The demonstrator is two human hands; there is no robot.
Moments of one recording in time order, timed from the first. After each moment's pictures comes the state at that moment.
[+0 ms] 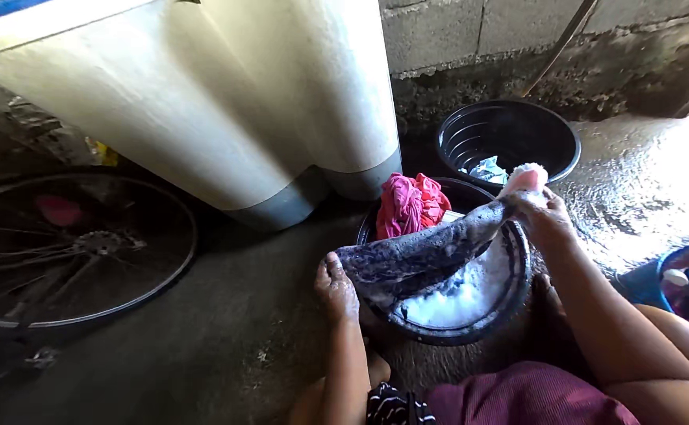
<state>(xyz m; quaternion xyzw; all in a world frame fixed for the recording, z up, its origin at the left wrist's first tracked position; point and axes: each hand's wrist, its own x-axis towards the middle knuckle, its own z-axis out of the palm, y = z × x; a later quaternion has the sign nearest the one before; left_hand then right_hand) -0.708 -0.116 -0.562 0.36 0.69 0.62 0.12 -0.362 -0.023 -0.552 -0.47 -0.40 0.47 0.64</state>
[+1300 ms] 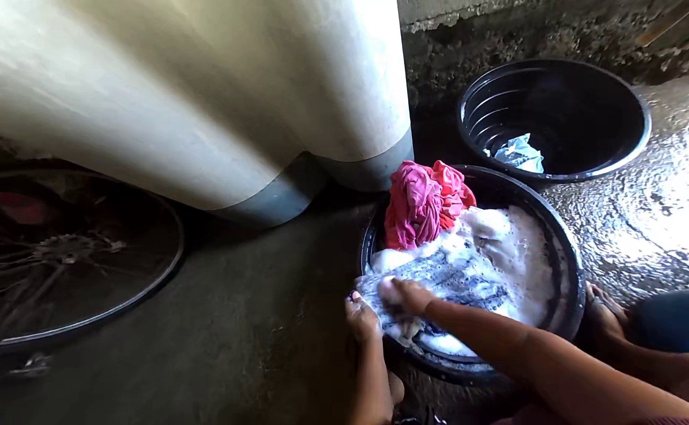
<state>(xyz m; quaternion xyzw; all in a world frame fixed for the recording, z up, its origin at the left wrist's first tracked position) -0.740 -0.077 -0.741 0.24 0.85 0.42 0.20 -0.614 -0.011 -0.726 -0.45 -0.74 0.50 -0.05</state>
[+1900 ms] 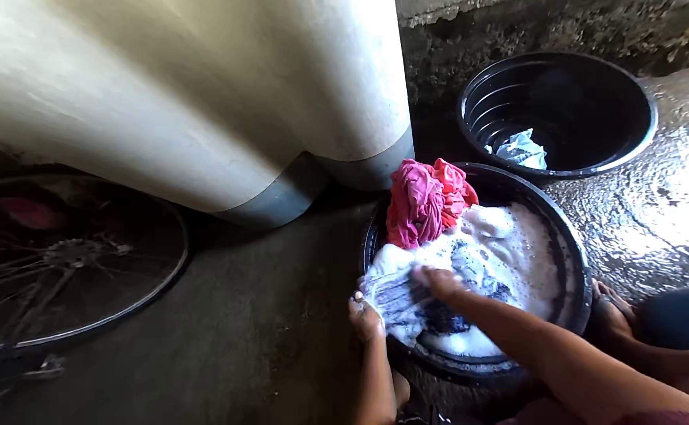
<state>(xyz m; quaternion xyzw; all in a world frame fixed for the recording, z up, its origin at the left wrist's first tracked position) -0.741 -0.073 -0.738 0.23 0.86 0.41 0.20 -0.567 0.005 -0.753 -0.53 -0.72 0.45 -0.07</state>
